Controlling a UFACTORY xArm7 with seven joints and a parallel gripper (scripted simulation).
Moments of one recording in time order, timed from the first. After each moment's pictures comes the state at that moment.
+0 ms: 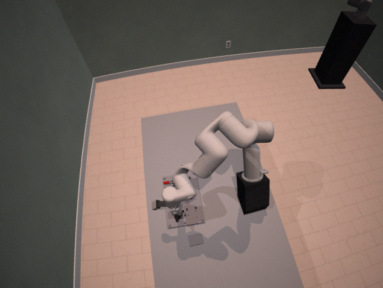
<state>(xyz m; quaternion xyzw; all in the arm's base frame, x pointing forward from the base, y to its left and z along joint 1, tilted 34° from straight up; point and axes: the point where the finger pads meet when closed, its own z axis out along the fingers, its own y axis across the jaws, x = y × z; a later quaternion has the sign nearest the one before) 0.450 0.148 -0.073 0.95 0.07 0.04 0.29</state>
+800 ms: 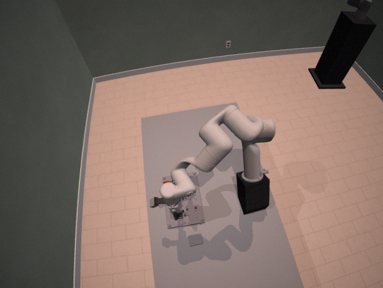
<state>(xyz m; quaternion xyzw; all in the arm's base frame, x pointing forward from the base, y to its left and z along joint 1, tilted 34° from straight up) 0.443 0.176 -0.031 0.95 0.07 0.04 0.29</state>
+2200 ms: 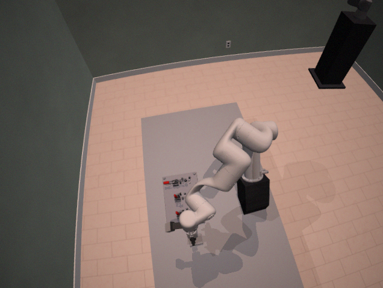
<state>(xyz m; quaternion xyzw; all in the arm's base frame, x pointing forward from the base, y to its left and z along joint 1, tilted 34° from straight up) 0.362 0.276 -0.108 0.95 0.07 0.04 0.29</state>
